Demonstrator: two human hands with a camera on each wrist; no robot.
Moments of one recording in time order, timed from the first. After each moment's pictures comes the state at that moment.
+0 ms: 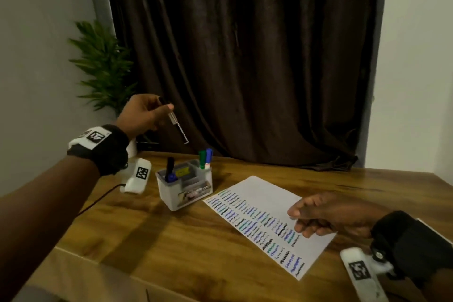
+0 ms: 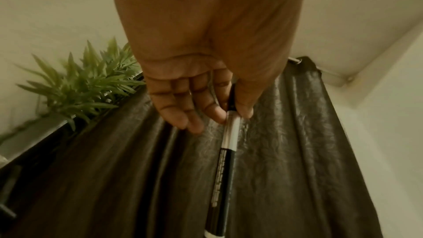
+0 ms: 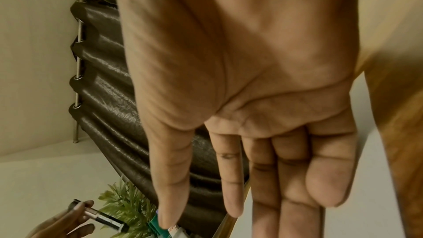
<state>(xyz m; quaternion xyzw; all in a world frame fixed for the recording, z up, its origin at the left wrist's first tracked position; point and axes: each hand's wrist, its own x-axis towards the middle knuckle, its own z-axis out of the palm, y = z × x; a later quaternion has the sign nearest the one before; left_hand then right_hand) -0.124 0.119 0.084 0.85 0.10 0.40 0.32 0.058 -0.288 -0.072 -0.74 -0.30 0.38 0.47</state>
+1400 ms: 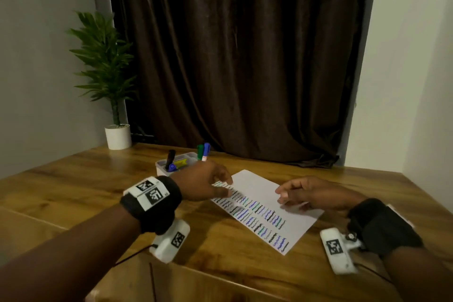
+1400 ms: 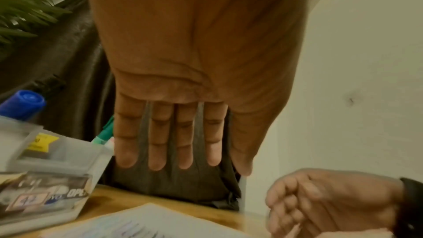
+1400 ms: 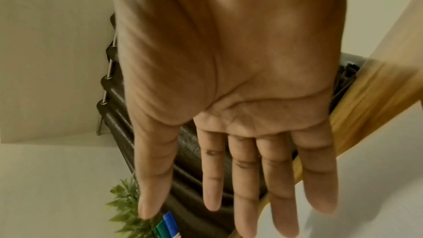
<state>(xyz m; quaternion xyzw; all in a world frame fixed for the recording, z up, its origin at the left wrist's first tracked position) -0.136 -0.015 -0.012 0.99 0.00 0.07 0.15 0.031 -0.291 -0.043 -0.80 -0.36 0.26 0.39</state>
